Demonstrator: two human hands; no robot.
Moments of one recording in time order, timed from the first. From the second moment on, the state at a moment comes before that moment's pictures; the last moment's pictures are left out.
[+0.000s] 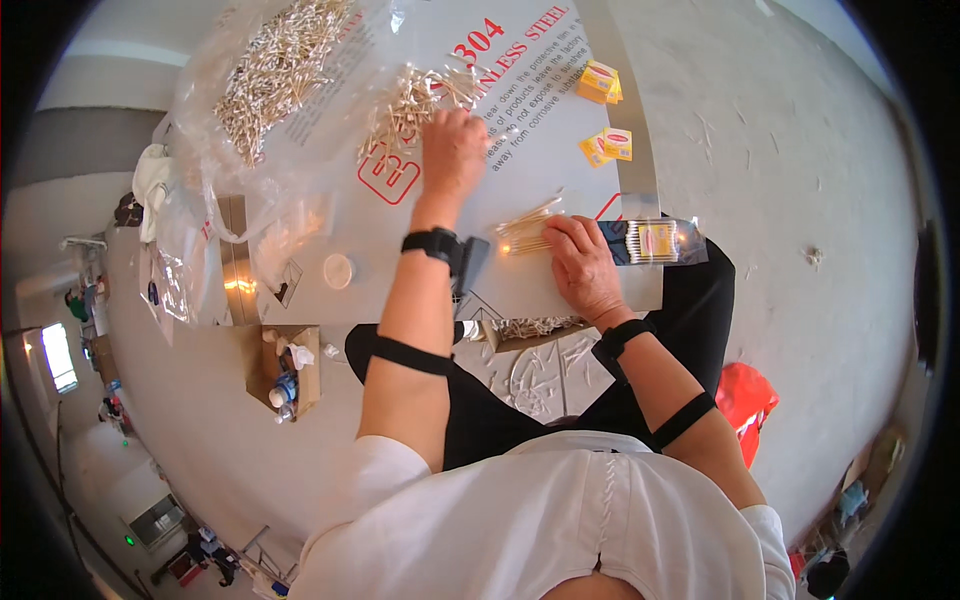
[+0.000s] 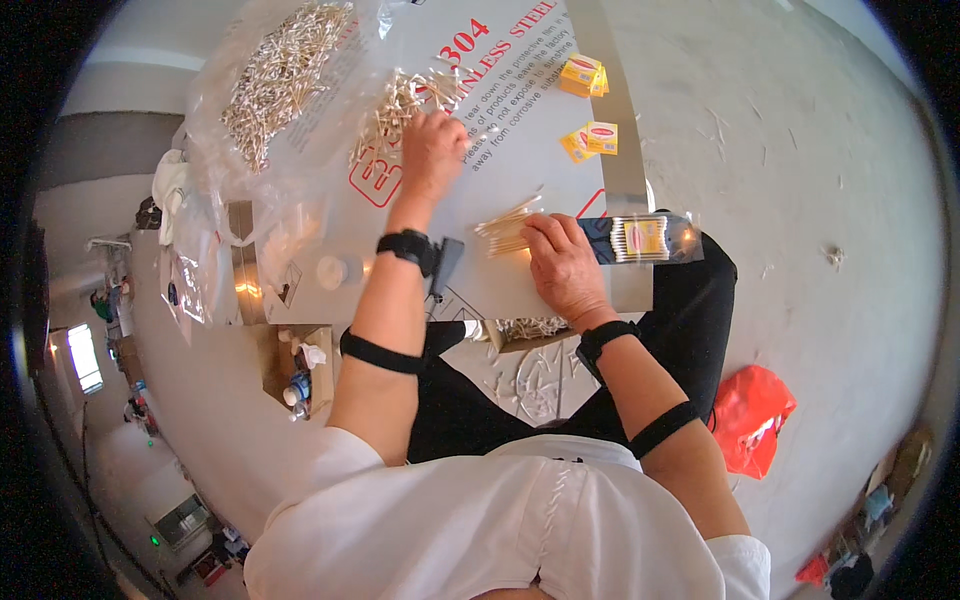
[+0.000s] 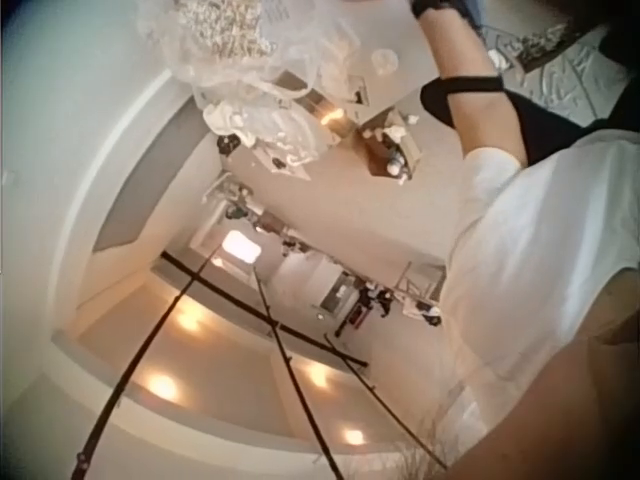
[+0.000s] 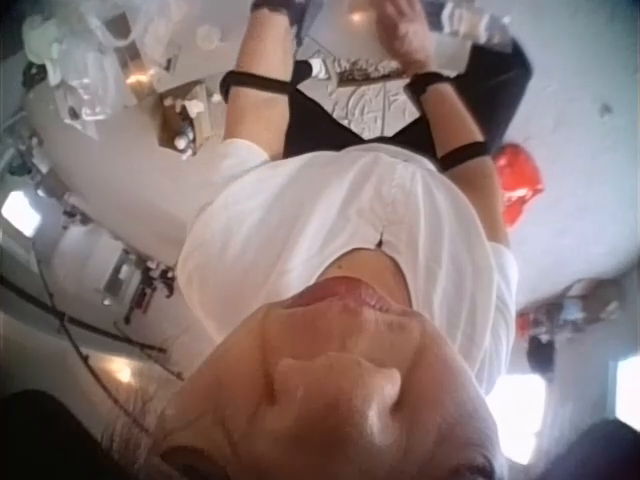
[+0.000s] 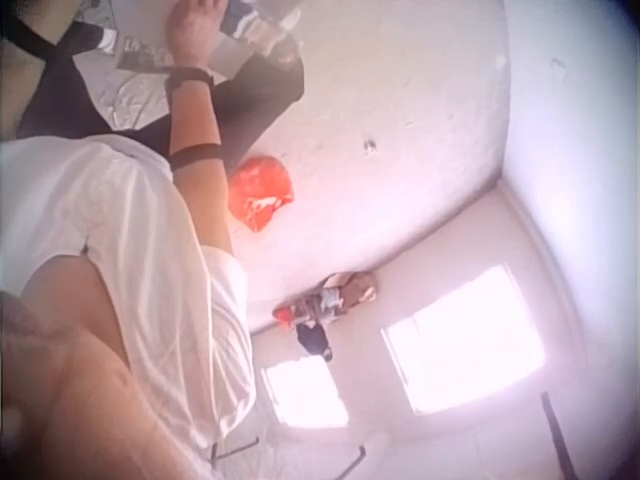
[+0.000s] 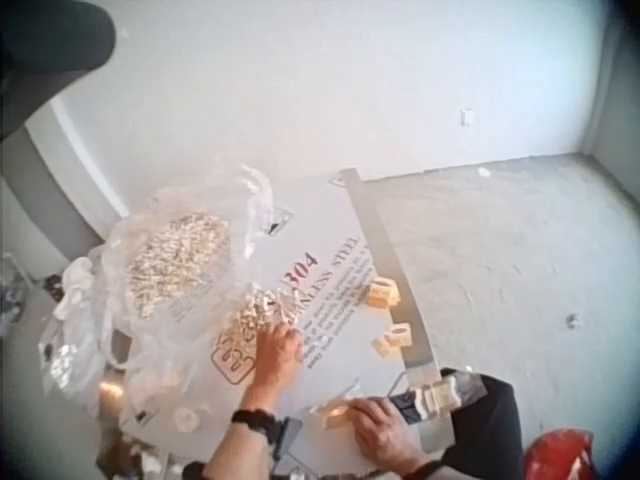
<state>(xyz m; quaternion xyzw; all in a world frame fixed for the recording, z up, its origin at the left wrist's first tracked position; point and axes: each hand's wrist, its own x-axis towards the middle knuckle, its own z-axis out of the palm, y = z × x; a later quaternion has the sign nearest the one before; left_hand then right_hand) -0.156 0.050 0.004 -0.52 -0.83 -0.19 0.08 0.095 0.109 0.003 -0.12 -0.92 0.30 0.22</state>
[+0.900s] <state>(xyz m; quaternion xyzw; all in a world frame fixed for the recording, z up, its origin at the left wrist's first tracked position) -0.144 0.021 -0.007 -0.35 -0.91 -0.23 -0.05 0.098 0.112 0.003 -0.12 -0.92 0.30 0.21</state>
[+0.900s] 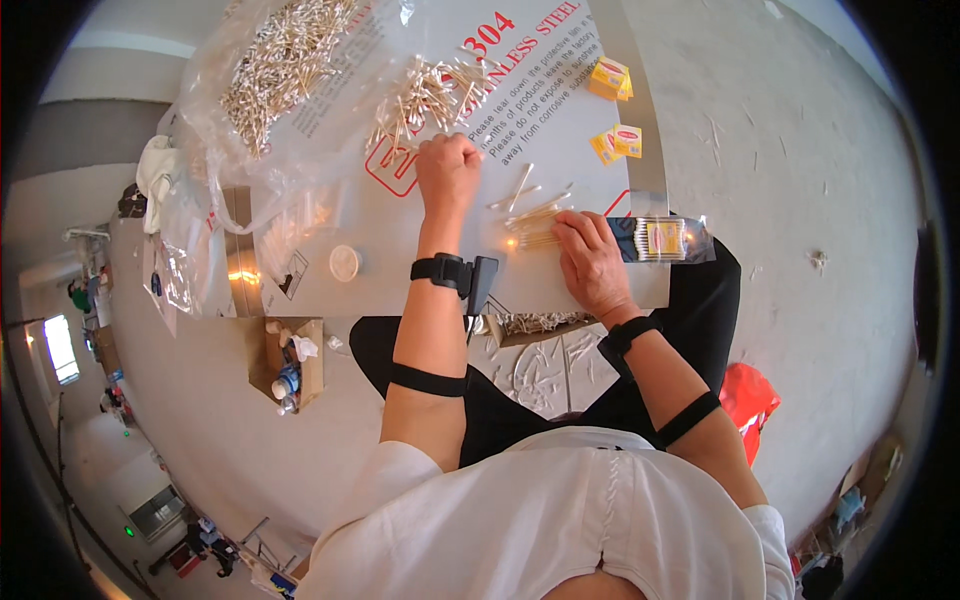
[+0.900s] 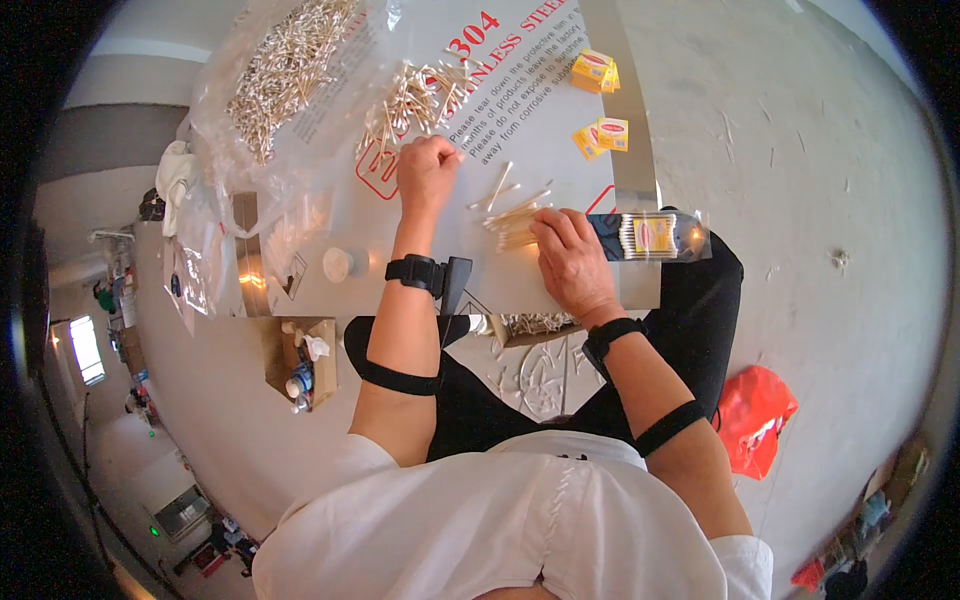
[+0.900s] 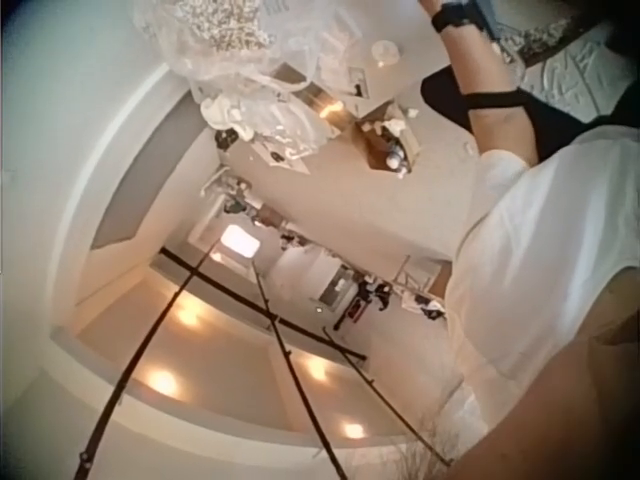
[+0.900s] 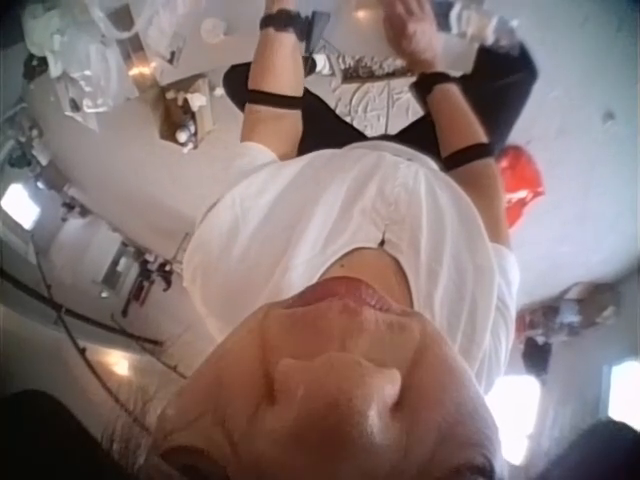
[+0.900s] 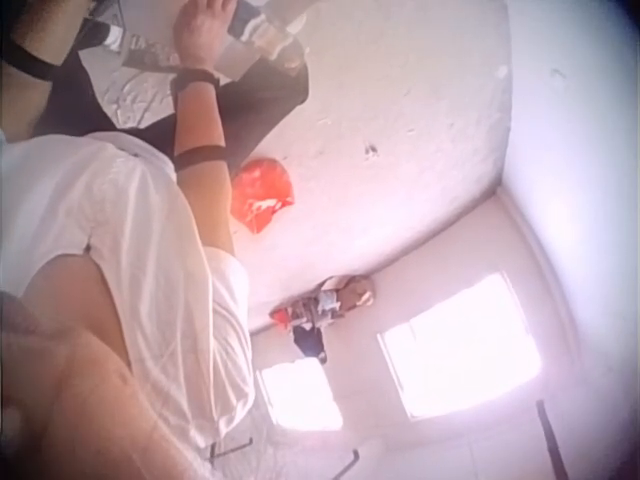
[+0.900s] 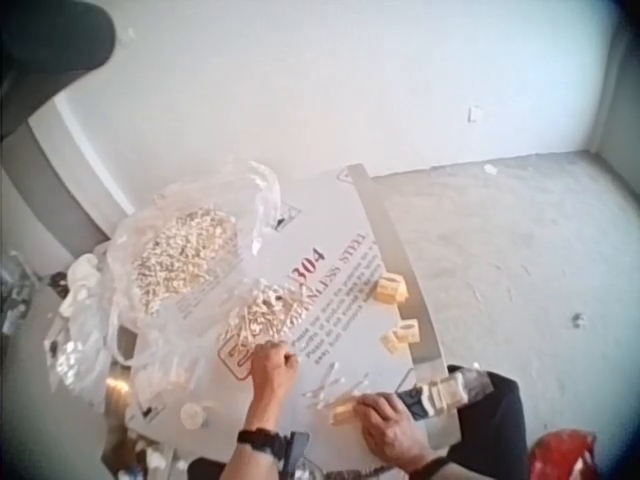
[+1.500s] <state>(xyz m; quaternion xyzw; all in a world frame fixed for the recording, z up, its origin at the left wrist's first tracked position) -0.188 0.047 0.019 -0.40 -0.87 -0.28 -0.06 0.097 0.110 0.002 -0.13 -0.92 0.30 0.21</state>
